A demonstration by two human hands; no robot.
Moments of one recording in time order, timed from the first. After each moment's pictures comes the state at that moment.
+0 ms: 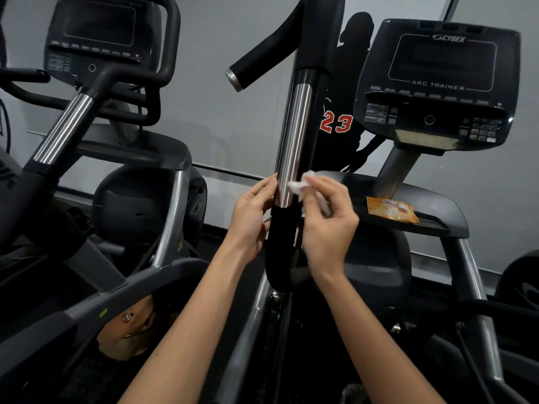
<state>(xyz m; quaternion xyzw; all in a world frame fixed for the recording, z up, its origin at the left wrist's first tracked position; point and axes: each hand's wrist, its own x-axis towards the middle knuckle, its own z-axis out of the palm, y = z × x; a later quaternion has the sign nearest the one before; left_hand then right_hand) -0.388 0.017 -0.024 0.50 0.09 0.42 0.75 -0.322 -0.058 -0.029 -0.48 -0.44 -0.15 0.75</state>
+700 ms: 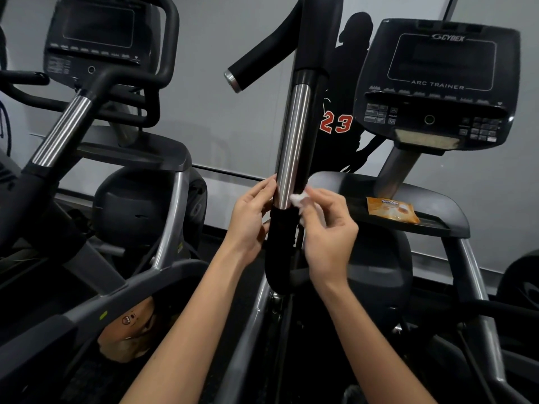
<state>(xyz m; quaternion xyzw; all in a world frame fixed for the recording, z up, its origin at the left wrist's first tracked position) -0.389 0.018 -0.024 0.52 0.10 0.41 0.74 -0.325 -0.065 -0.035 -0.48 -0.41 -0.08 0.77</state>
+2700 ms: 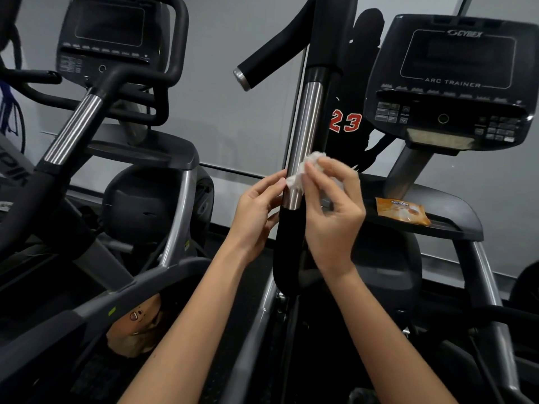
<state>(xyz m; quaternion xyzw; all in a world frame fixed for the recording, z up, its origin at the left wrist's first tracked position) -0.395 0.019 -0.015 0.51 0.08 0.42 0.75 -0.317 -0.047 -0.018 -0.45 -0.52 -0.35 0.64</state>
